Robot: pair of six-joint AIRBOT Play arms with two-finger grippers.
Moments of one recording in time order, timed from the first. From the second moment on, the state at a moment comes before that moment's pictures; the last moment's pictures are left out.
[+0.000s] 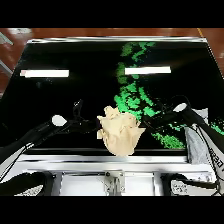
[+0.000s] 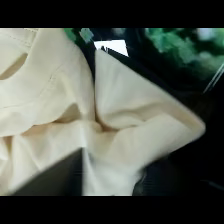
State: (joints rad) left arm -0.50 -1.25 0.67 0.50 -0.62 -1.39; right arm -0.03 -1.46 0.79 -0.81 1.13 1.38
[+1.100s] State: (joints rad) left arm -0.15 -0.59 1.30 0.64 -0.69 -1.25; right arm -0.12 -0.71 1.41 -0.86 0.98 1.18
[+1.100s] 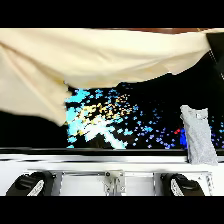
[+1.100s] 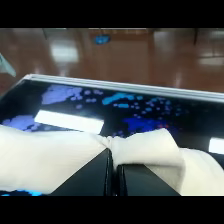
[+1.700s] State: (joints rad) left arm -0.14 -0.55 1.26 1.09 -1.35 -1.46; right arm -0.12 -0.68 1.40 -1.14 1.69 1.46
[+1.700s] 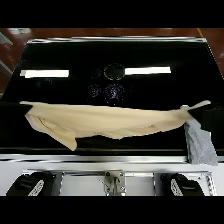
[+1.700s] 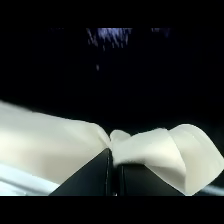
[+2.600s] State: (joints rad) left arm -0.14 -1.00 0.60 0.81 -0.70 -1.59; right arm 0.00 -1.16 0.83 -1.05 1.03 1.52
